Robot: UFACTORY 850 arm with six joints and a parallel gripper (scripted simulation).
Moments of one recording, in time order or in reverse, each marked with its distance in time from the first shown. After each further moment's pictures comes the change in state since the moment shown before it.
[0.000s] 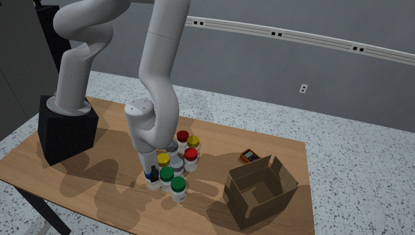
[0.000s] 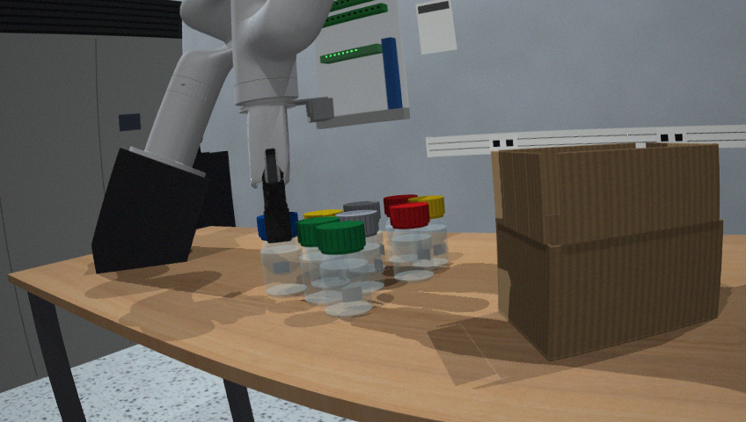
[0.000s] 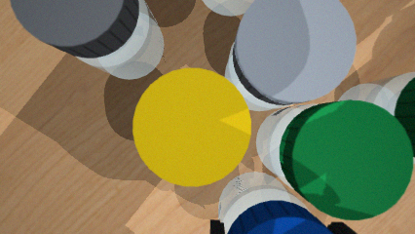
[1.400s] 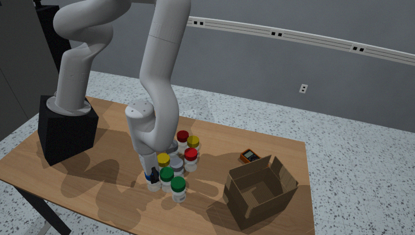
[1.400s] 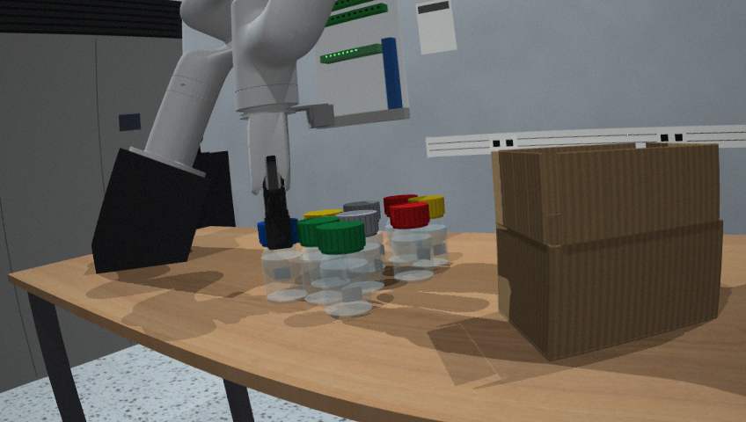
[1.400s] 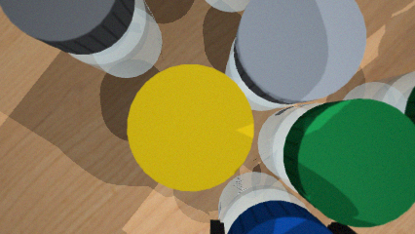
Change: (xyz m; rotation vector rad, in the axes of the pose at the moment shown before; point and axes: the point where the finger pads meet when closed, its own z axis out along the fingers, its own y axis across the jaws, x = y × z) arm 0.000 0.000 0.008 0.000 0.000 0.000
